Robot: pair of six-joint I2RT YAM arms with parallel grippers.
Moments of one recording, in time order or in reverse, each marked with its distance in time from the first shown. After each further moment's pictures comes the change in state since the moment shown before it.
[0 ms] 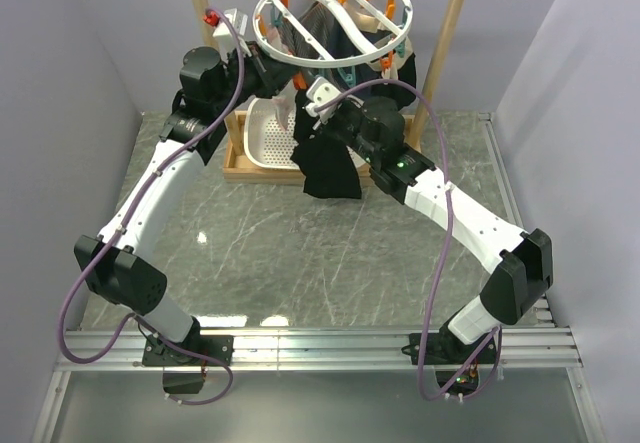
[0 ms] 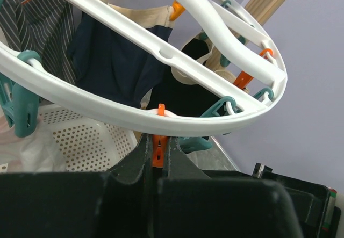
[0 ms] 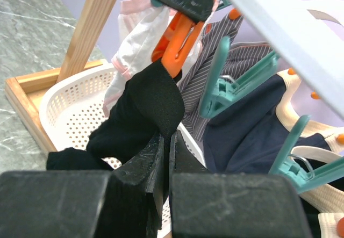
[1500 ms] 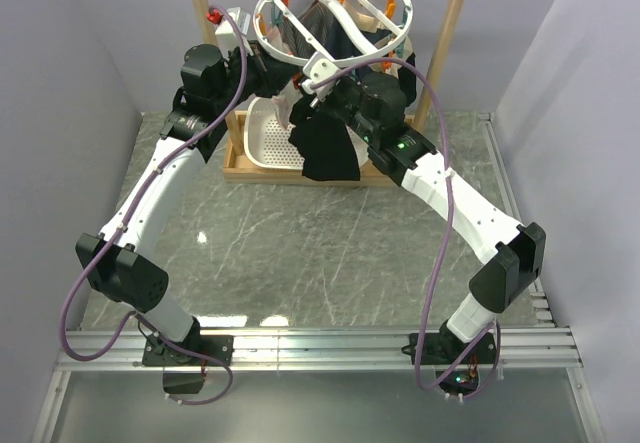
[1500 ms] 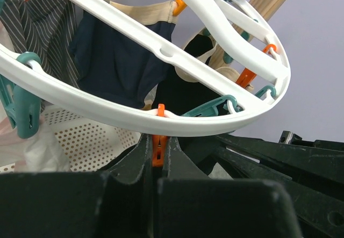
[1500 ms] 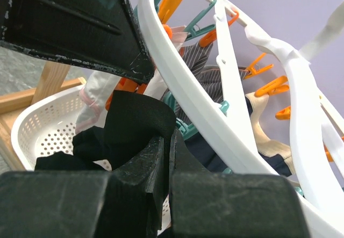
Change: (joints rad) left arm 0.000 0.016 0.029 -0.036 0.004 0.042; right arm -0.015 0.082 0.223 -0.086 0.000 -0.043
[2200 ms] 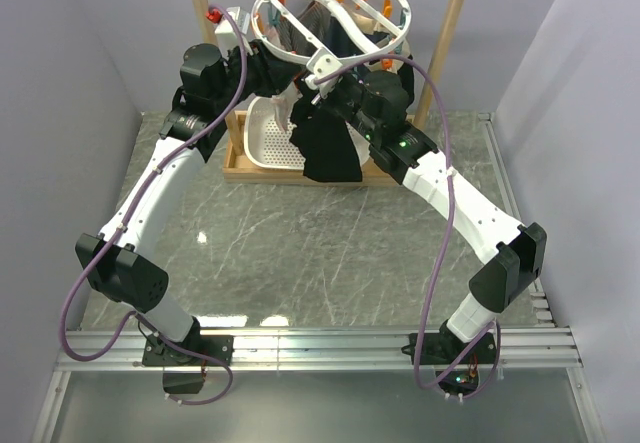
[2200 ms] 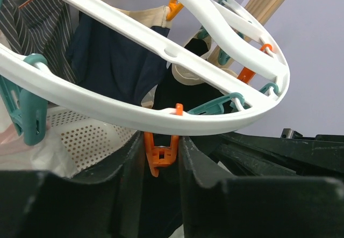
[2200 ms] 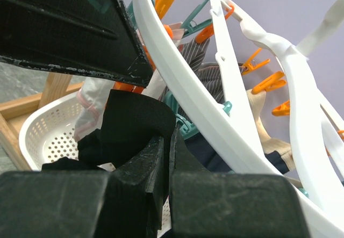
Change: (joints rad) left arm 0.001 0.000 0.005 0.001 0.002 0.011; right arm -0.008 0.002 0.014 -0.012 -0.009 0.041
